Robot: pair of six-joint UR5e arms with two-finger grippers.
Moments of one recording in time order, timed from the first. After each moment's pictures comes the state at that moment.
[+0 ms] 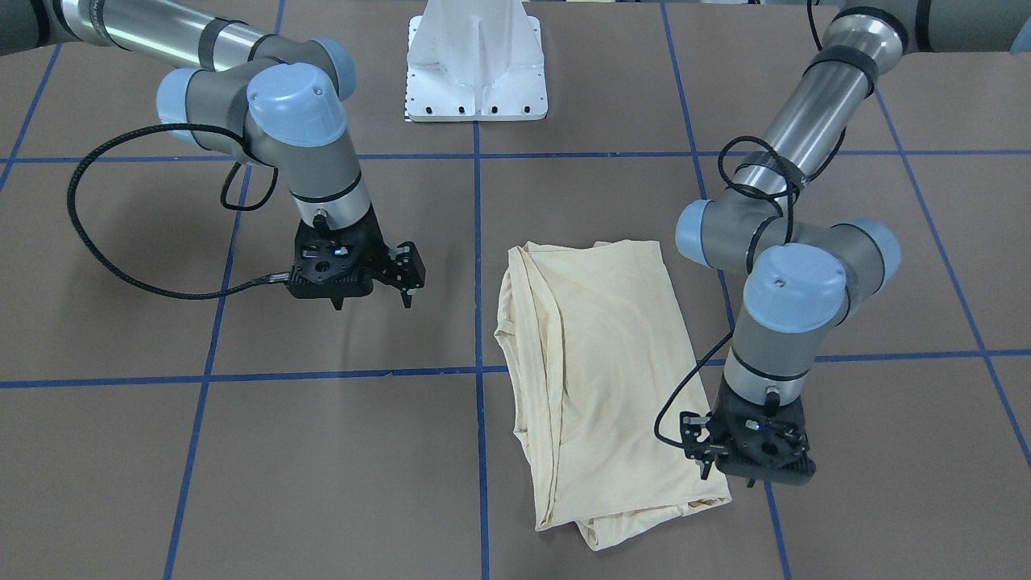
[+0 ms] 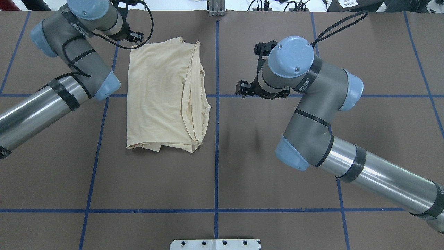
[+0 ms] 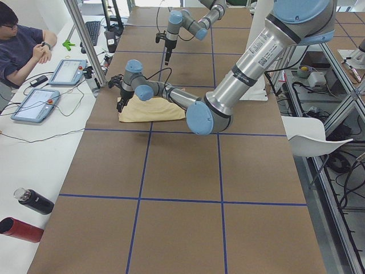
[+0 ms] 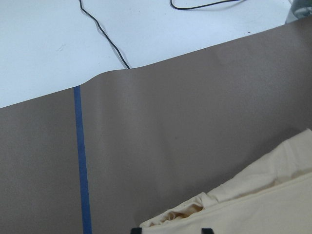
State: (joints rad) left arm -0.94 -2.27 -1.20 -2.09 -1.86 -0.63; right arm 0.63 -0.86 1.57 -1.45 1.81 1.24
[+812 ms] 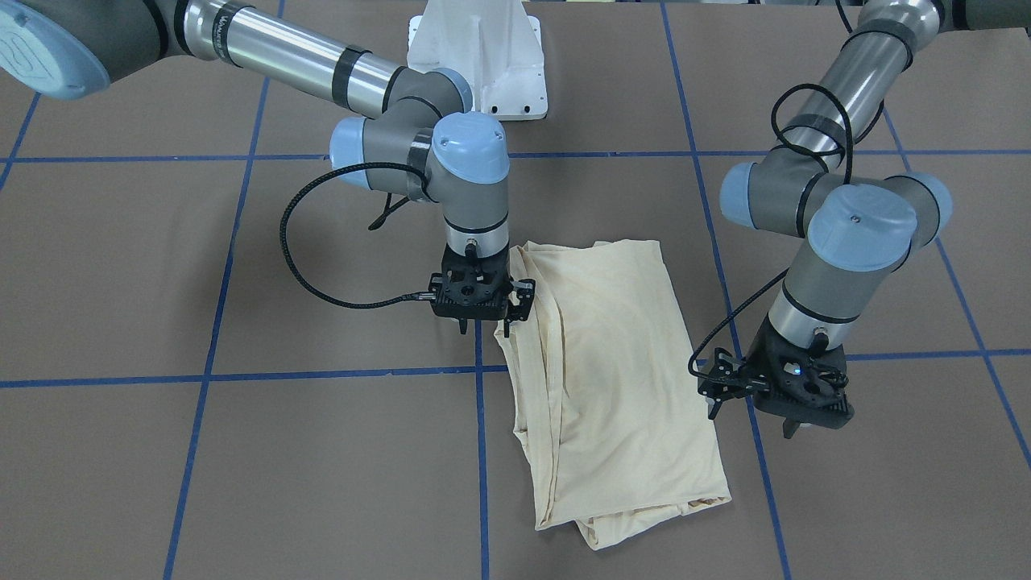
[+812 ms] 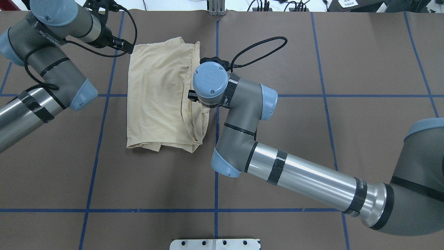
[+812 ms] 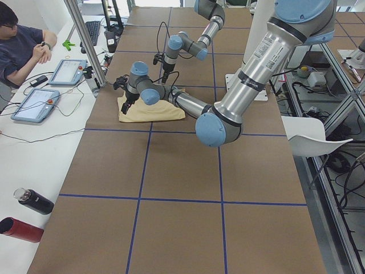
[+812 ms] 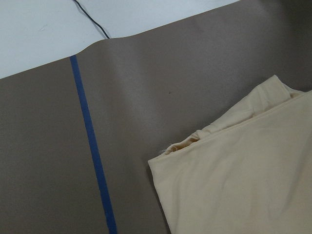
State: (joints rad) left arm -0.95 -2.18 -1.32 -2.08 -1.90 -0.62; right arm 0.51 -0.61 1.20 -1.32 1.65 1.37
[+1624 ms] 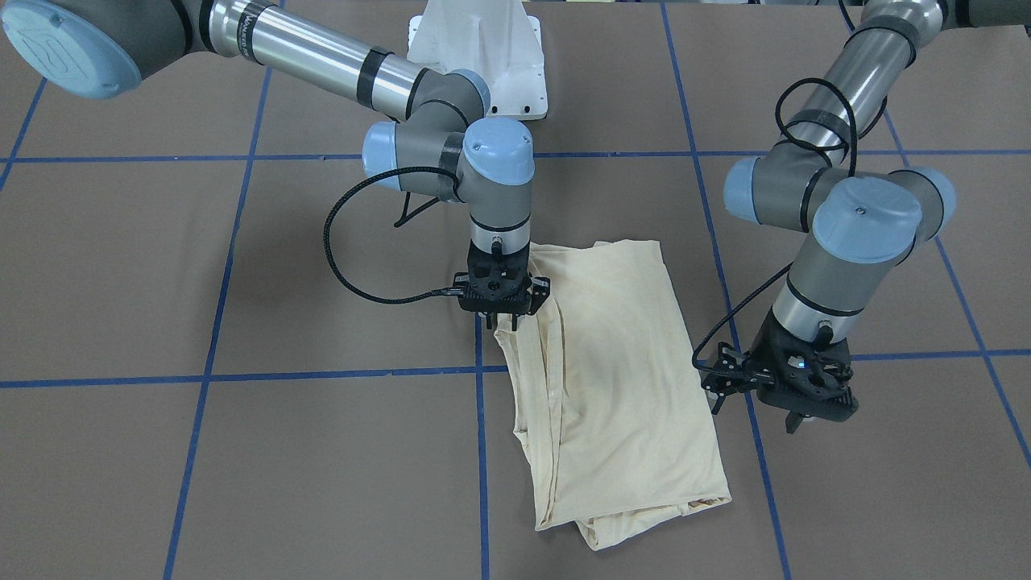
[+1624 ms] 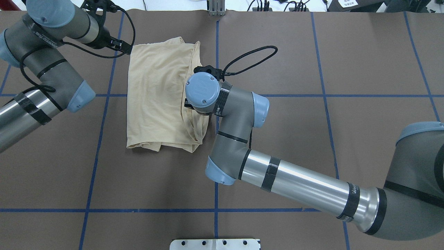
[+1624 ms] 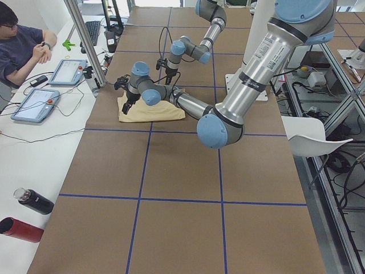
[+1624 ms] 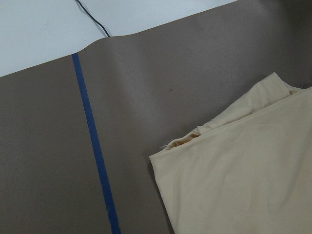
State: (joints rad) left arm -0.95 -2.16 -1.35 -2.08 -1.90 -0.62; right arm 0.49 -0.59 1.16 -1.32 1.64 1.37
